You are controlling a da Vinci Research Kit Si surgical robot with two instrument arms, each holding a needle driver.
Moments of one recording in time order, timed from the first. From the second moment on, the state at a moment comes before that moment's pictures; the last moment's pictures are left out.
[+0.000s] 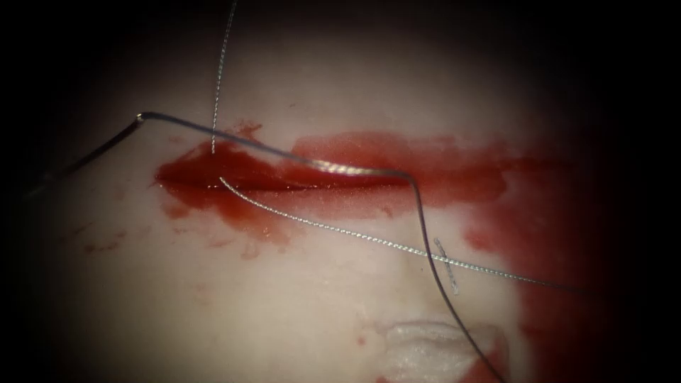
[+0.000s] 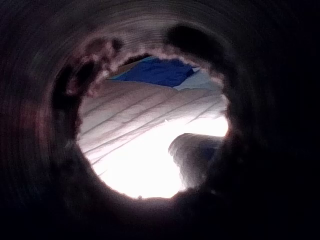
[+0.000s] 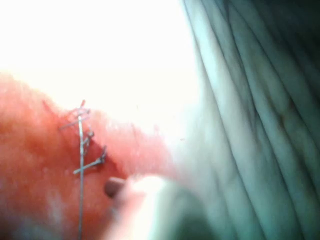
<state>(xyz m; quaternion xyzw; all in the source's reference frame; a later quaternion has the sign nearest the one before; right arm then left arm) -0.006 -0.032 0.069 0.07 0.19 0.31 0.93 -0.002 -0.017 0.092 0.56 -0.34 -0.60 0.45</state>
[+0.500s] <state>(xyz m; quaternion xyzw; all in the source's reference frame) 0.019 -0.025 0.075 0.06 0.31 0.28 0.91 -0.002 -0.017 0.092 0.56 -0.34 -0.61 0.45</state>
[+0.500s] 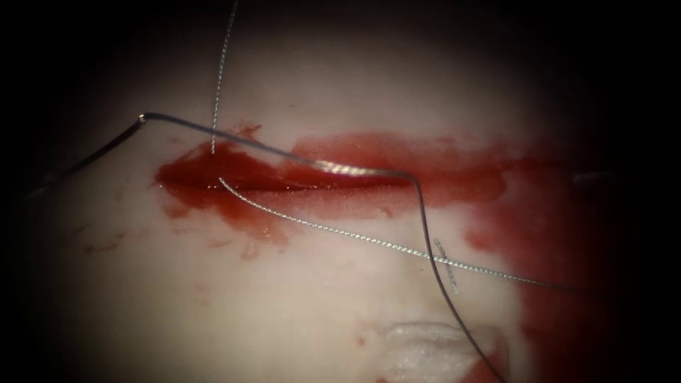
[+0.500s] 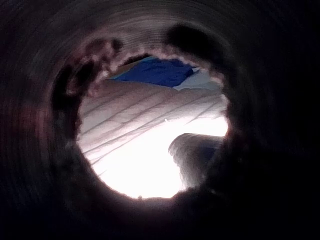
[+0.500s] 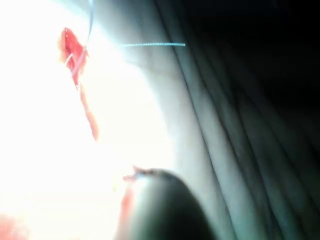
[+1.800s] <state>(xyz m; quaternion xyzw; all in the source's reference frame) 0.041 -0.032 0.084 0.23 0.33 0.15 0.90 -0.003 -0.017 0.092 0.56 -0.34 -0.61 0.45</state>
